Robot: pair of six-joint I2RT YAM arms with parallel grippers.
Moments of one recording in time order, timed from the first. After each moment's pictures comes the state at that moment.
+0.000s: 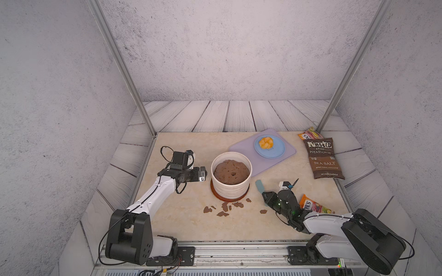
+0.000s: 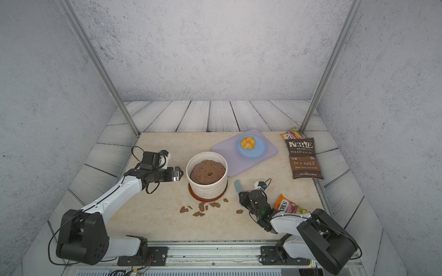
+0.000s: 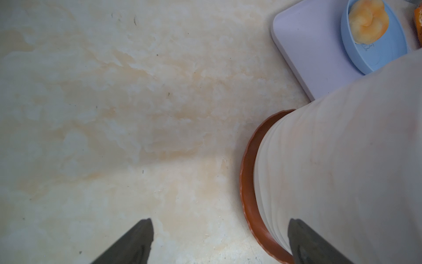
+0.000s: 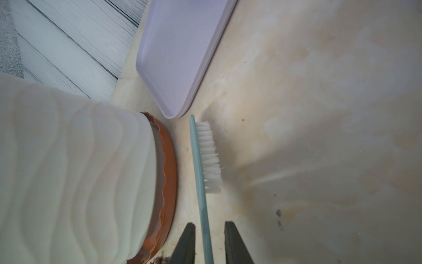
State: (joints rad) left arm -0.20 1.35 0.88 -0.44 0.22 -0.22; right arm 0.64 1.27 0.18 0.51 0.08 1.13
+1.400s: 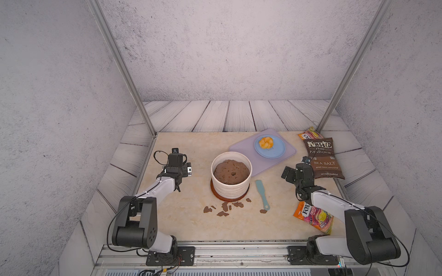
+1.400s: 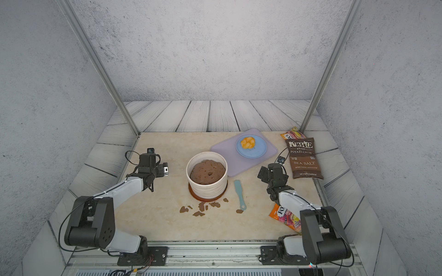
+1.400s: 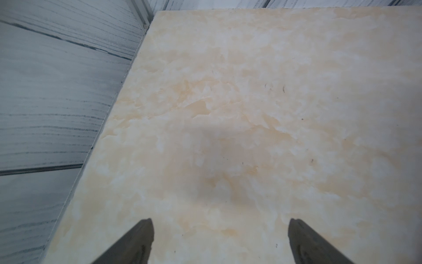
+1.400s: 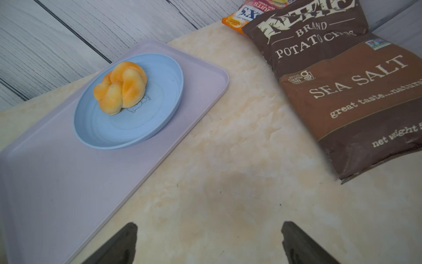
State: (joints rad) left arm -0.09 1.48 0.76 -0.02 -0.27 -0.09; right arm 0.18 1.32 0.55 0.16 0.26 0.39
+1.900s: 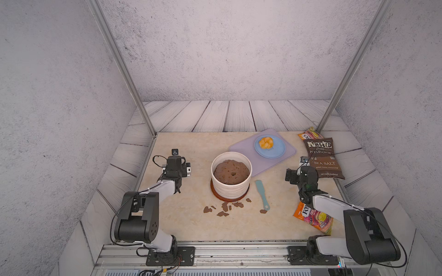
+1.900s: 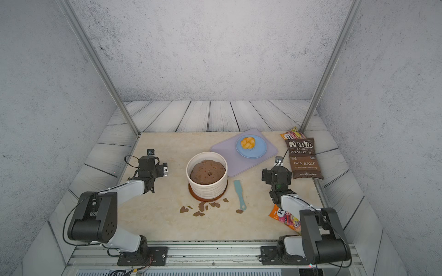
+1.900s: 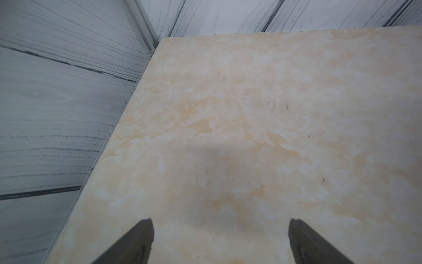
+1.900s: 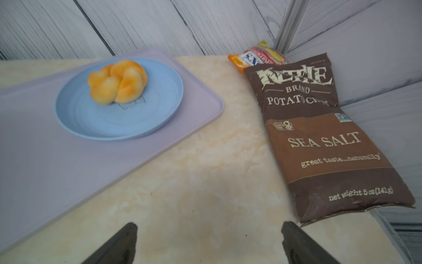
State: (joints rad) left arm -0.07 1.52 0.69 0.21 -0.26 -0.03; right arm 0.10 1.36 0.43 0.41 0.25 0.04
